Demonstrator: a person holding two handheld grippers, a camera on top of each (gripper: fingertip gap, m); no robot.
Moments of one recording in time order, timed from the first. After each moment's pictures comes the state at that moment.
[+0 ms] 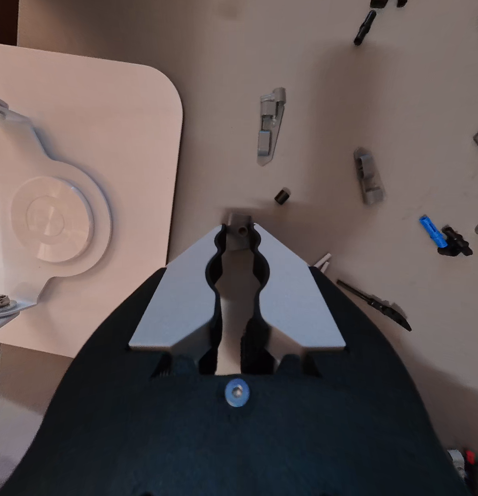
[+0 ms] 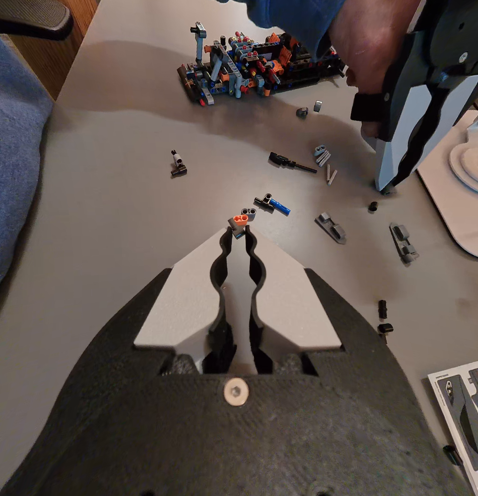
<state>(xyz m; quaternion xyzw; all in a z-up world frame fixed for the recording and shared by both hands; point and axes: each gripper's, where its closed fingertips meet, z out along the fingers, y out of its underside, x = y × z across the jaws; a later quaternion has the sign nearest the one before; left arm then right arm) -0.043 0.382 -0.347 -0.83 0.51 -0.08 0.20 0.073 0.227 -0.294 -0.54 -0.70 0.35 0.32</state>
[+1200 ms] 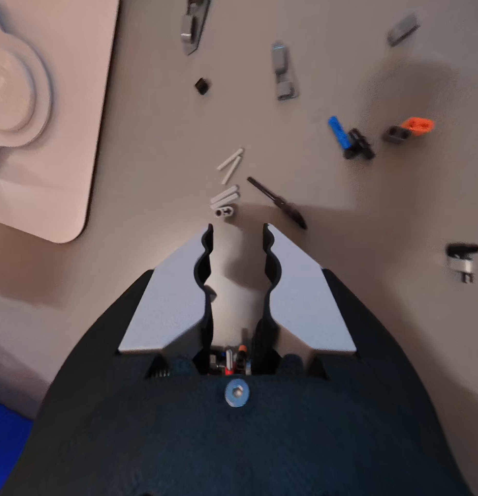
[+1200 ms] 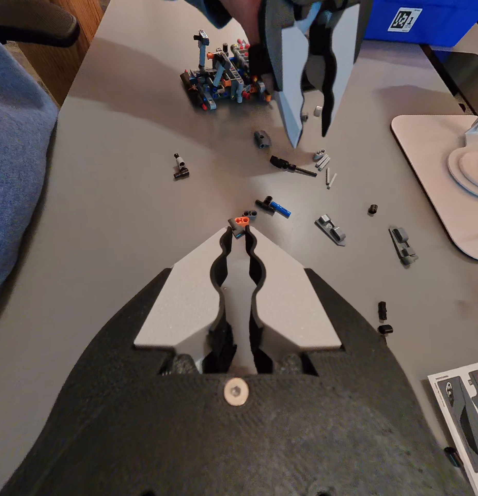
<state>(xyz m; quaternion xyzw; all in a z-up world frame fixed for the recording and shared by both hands) -0.077 0.283 -0.332 -0.86 0.46 -0.03 0.22 0.074 0.226 -0.291 -0.53 -0.70 0.35 0.32</state>
